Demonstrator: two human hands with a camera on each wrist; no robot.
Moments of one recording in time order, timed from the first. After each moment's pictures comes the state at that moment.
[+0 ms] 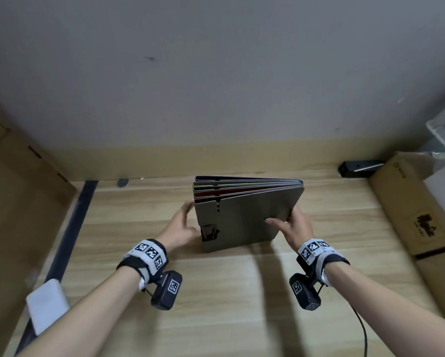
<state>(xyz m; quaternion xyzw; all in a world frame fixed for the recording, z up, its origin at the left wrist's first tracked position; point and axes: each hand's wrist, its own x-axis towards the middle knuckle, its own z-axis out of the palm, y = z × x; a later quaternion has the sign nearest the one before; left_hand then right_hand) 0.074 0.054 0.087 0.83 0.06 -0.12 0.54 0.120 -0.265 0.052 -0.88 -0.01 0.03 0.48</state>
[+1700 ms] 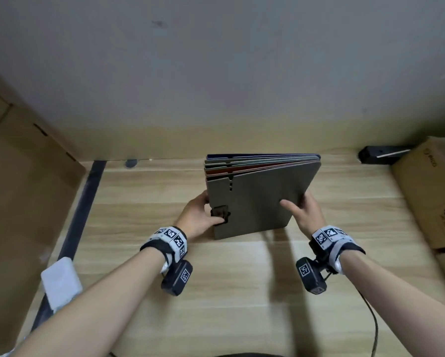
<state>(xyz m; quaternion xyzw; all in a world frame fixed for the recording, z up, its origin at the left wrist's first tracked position) 0.079 0.042 0.066 0.88 0.07 -0.11 0.46 0.131 -0.254 0.045 -0.81 0.02 0.07 0.58</state>
